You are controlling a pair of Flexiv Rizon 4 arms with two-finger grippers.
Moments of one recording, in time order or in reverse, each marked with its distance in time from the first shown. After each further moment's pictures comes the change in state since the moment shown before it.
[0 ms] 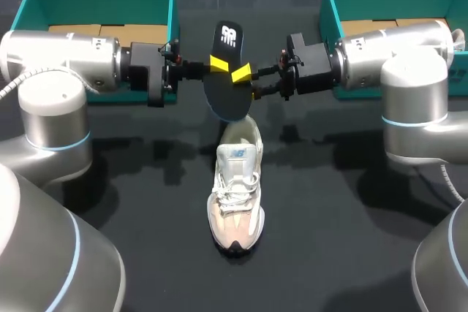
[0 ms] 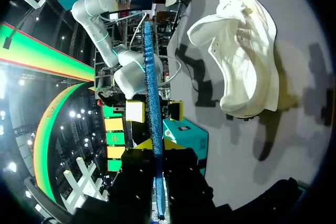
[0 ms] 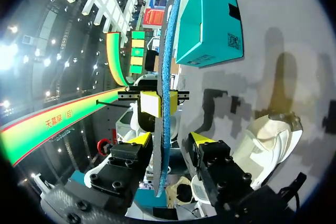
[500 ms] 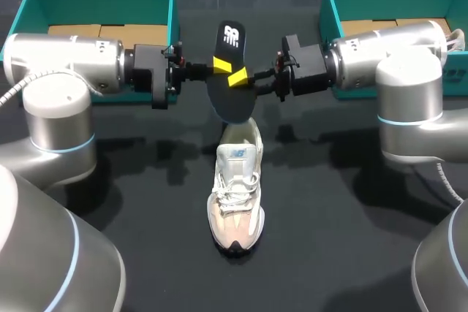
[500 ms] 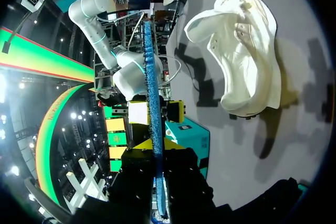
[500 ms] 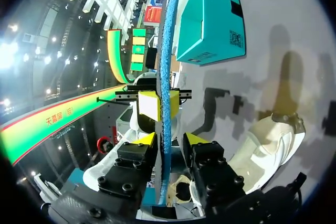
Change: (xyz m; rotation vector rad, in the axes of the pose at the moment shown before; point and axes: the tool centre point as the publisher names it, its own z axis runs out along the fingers) left arm 0.001 -0.001 0.006 -0.008 -0.006 0.027; right arm -0.003 -0.002 0.008 0.019 0.004 -0.009
